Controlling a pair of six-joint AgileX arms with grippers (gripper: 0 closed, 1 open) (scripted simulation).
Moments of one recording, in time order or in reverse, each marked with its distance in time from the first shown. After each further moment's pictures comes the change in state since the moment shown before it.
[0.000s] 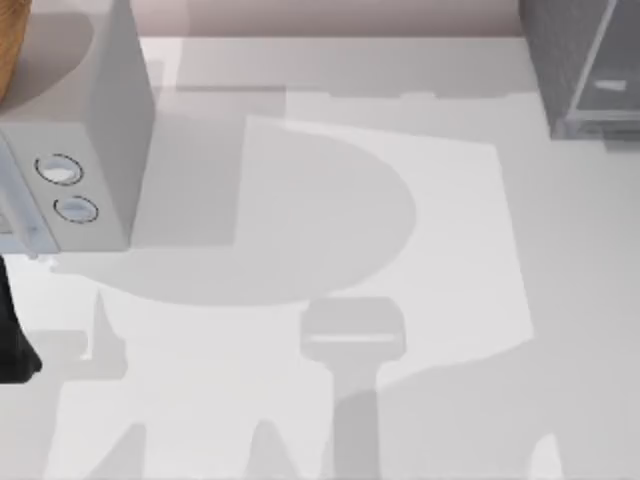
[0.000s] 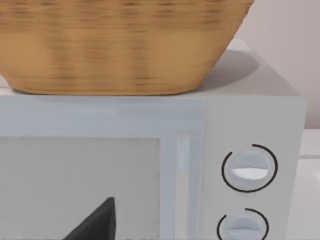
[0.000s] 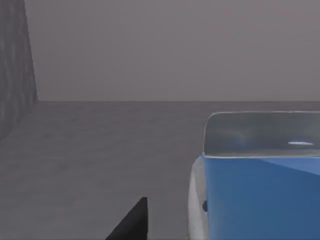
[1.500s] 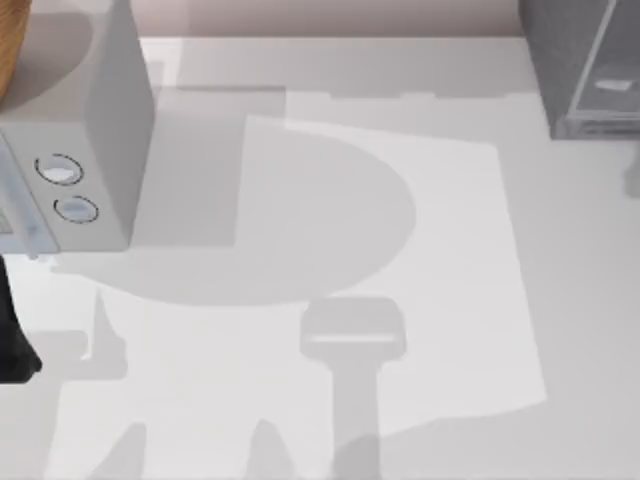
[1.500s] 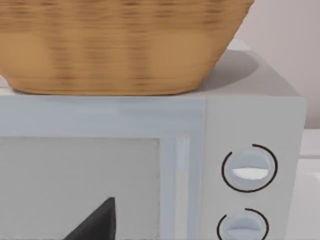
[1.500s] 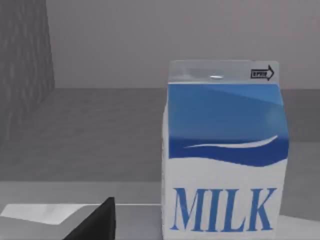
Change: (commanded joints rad) left arm 0.000 0.000 0.000 0.000 0.000 0.000; right arm -0.055 -0.140 -0.319 0.188 -0.059 0.001
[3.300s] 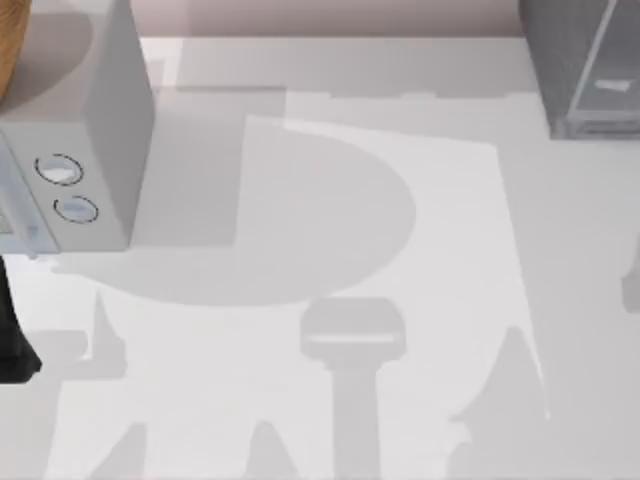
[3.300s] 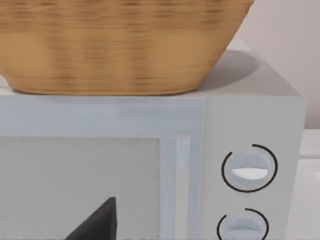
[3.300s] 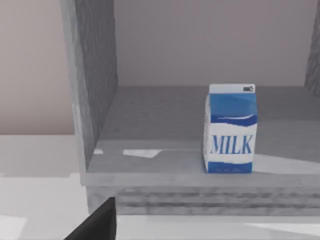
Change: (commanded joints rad) left arm 0.000 0.000 0.000 0.000 0.000 0.000; right arm -0.070 -1.063 -0.688 -0.404 -0.097 -0.002
